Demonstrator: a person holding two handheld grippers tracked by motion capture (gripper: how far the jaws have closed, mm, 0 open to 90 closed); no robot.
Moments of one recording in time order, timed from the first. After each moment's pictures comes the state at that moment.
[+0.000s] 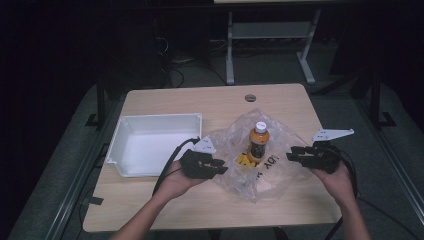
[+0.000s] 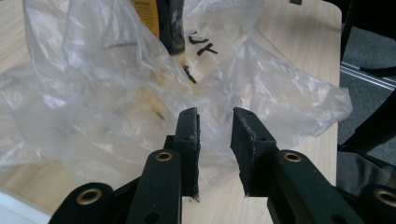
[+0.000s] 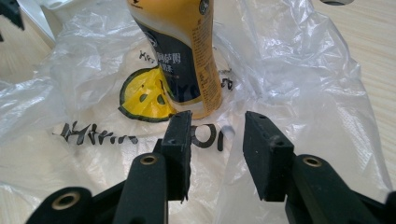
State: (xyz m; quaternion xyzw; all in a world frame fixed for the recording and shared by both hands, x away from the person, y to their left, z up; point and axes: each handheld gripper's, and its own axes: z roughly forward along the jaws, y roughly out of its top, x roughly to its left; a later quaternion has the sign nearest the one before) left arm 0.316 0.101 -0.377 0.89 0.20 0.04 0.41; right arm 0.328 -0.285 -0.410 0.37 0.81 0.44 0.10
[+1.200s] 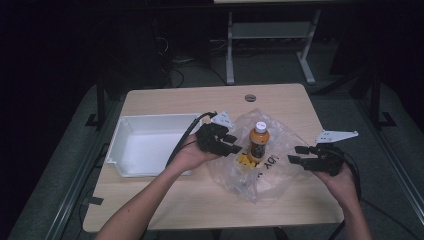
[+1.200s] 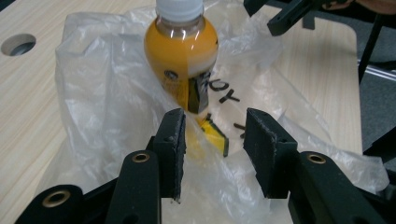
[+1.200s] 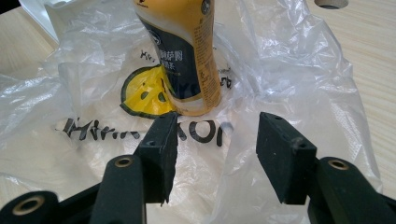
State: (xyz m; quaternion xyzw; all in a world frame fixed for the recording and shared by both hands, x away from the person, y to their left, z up) left arm 0.364 0.059 -0.341 0.90 0.17 0.04 0.40; right arm 0.322 -0.289 -0.408 0.37 0.81 0.44 0.10
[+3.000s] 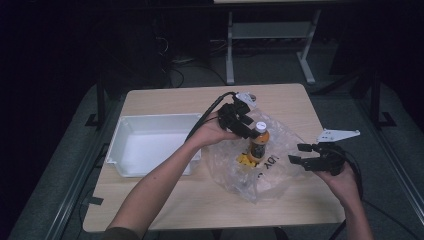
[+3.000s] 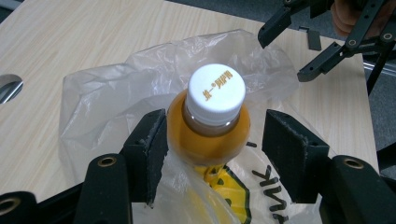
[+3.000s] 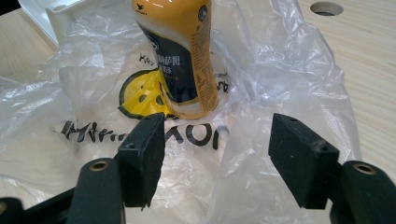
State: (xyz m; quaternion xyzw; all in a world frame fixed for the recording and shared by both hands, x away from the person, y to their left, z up) left arm 0.419 0.003 -0.326 0.92 0.13 0.02 0.38; right arm 0.323 -0.291 -0.405 0.36 0.81 0.44 0.11
